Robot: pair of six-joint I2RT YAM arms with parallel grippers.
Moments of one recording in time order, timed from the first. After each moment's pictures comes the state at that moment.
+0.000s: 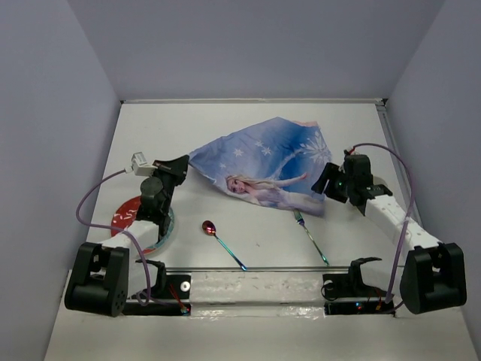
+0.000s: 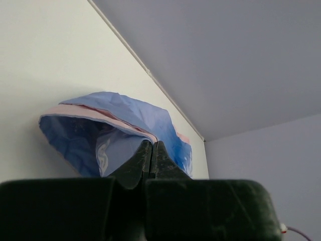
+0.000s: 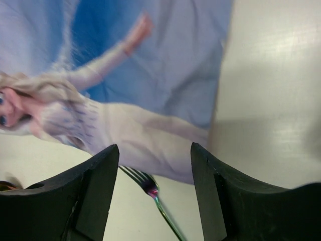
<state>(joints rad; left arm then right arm) -0.18 1.16 0.28 0.89 -0.08 -1.07 0.15 1.17 0.71 -0.31 -0.14 0.51</state>
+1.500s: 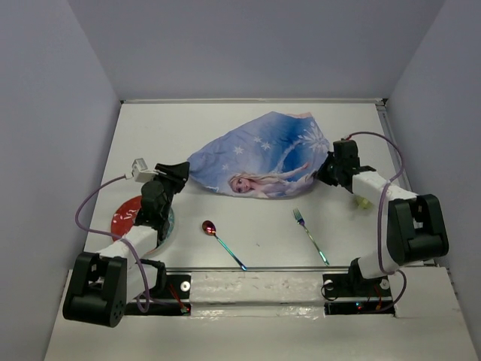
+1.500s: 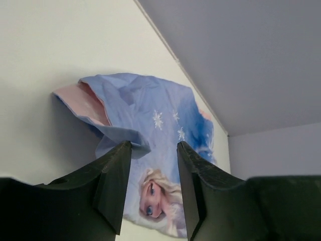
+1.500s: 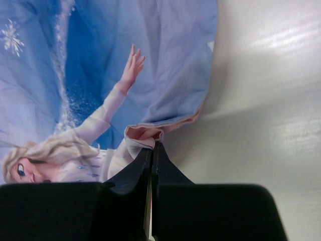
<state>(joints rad) -0.18 1.10 0.24 0.77 -0.10 -1.04 0.15 1.48 0.81 -0.16 -0.01 0.66</state>
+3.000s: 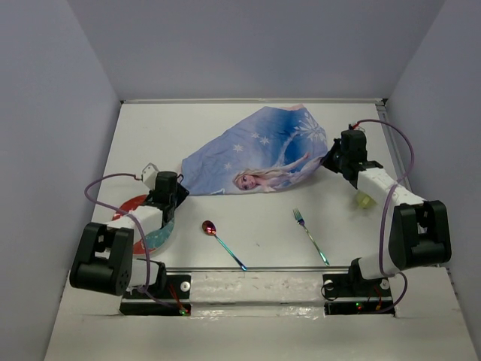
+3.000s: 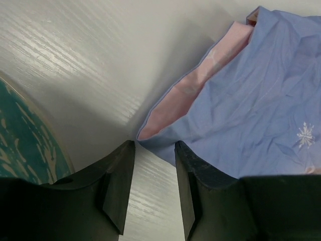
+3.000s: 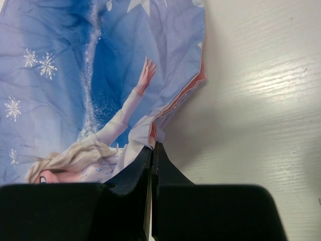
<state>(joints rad) -0.20 1.29 0.41 0.15 -0.29 -0.90 0.12 1.46 0.90 -0.10 0.05 0.57</state>
